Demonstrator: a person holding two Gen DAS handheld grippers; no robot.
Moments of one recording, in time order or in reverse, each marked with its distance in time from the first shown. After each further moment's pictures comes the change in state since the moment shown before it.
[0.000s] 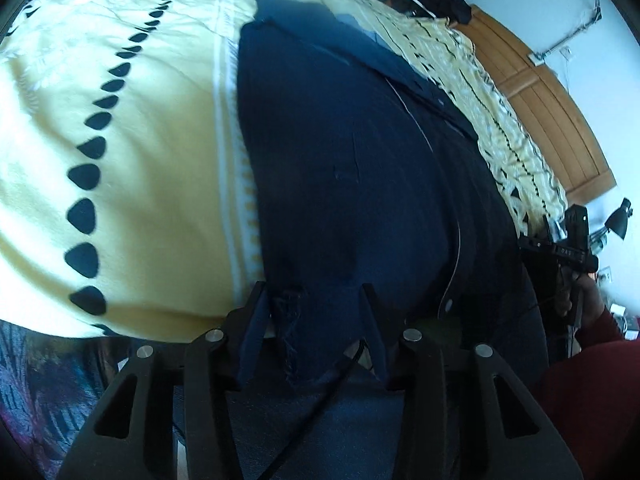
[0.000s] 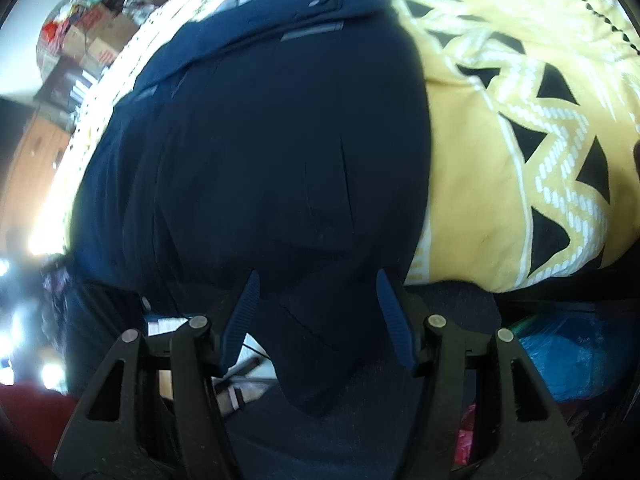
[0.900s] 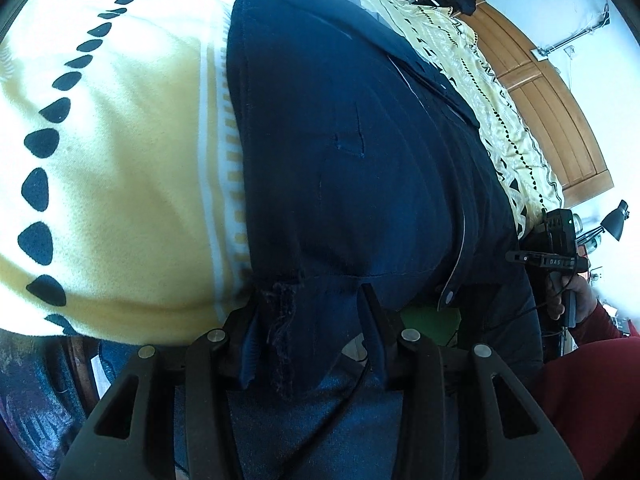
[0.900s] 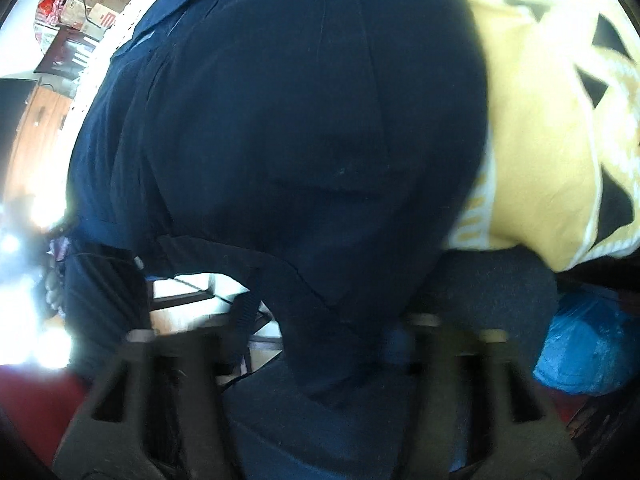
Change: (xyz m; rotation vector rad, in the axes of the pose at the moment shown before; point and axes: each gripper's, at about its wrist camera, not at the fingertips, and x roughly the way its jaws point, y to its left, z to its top) left arm 0.020 0.005 -0.001 -0.037 0.049 -0.037; right arm 0.036 0.003 -0.006 -0.024 0.158 0.044
